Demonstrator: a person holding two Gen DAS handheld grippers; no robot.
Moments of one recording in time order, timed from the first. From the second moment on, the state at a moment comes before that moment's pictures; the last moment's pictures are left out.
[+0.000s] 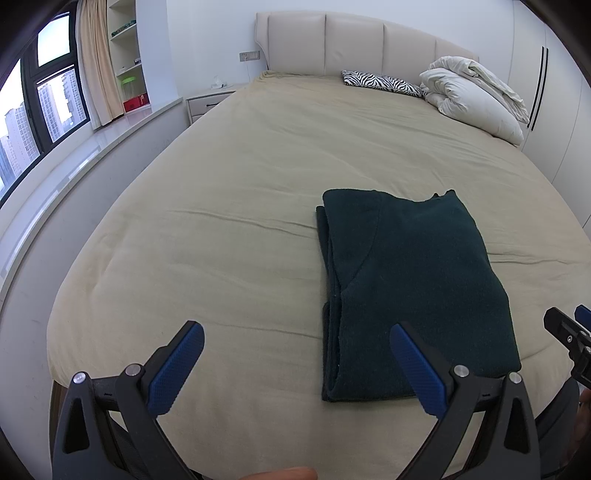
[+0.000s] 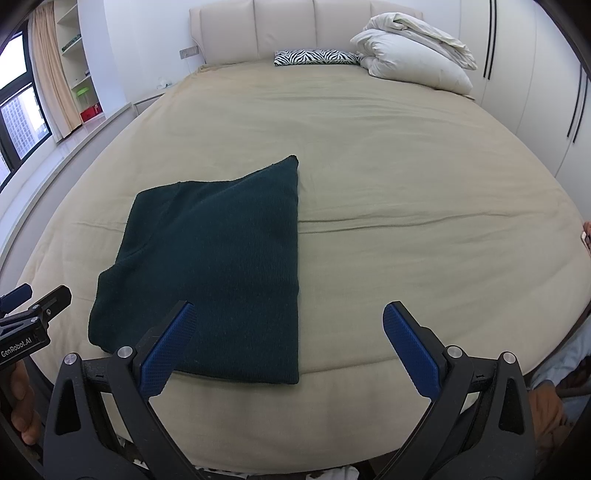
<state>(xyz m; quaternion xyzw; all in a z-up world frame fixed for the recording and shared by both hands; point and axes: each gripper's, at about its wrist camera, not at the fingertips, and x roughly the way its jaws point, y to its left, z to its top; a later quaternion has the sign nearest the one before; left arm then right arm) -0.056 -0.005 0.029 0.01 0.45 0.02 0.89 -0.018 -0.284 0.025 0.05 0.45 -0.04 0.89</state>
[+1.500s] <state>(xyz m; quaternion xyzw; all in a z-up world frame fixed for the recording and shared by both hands) -0.055 -0.004 0.023 0.01 0.46 0.01 0.89 -0.019 -0.289 0.022 0.06 0.46 -0.04 0.89</state>
